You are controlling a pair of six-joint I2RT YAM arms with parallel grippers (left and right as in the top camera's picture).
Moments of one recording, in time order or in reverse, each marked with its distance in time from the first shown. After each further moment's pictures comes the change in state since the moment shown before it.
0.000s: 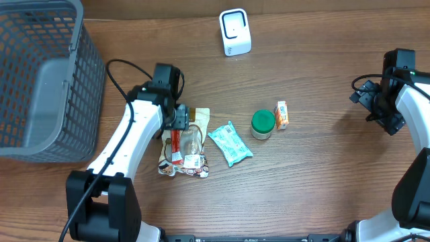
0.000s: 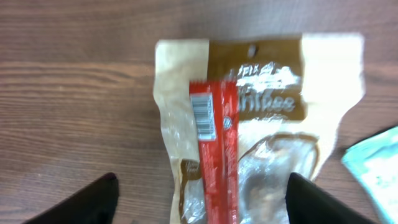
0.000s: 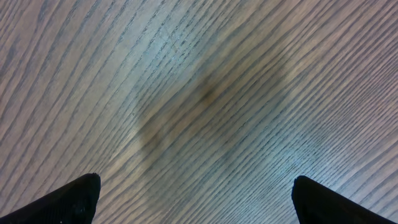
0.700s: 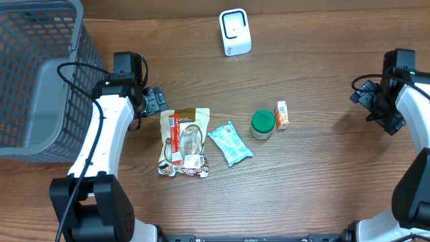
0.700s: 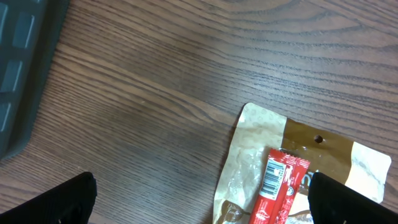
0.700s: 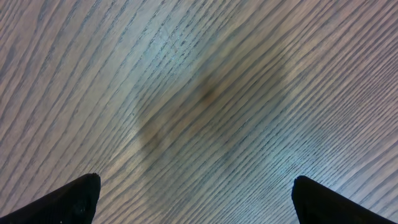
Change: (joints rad) left arm 0.211 0.000 0.068 0.030 0.005 -0.166; right arm 0.000 0.000 0.000 0.000 0.000 0.000
